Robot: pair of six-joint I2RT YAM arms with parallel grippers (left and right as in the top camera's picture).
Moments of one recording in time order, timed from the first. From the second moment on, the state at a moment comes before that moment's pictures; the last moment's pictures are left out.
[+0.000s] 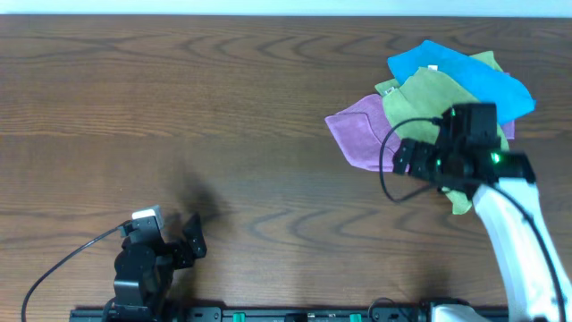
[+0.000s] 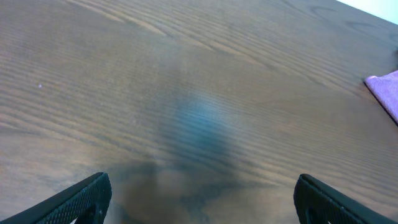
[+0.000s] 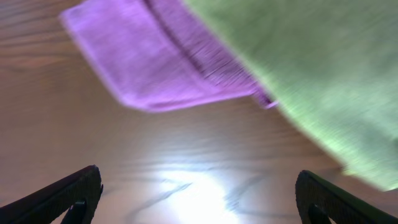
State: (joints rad) left arm -0.10 0.01 0.23 -0.78 0.00 -0.35; right arm -0.01 1.35 1.05 -0.88 -0.09 0.28
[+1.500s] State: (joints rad) left arm -0.10 0.01 0.23 -0.79 0.01 -0.36; right arm -0.05 2.04 1.54 -0.67 0.02 -0.20
